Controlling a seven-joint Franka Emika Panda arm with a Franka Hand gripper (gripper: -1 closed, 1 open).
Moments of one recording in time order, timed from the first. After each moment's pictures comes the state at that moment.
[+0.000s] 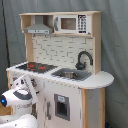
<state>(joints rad) -0.84 -1.50 1.59 -2.63 0.04 3.48 0.21</state>
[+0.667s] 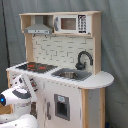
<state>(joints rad) -0.85 -1.50 1.58 -2.59 0.04 3.49 0.18</state>
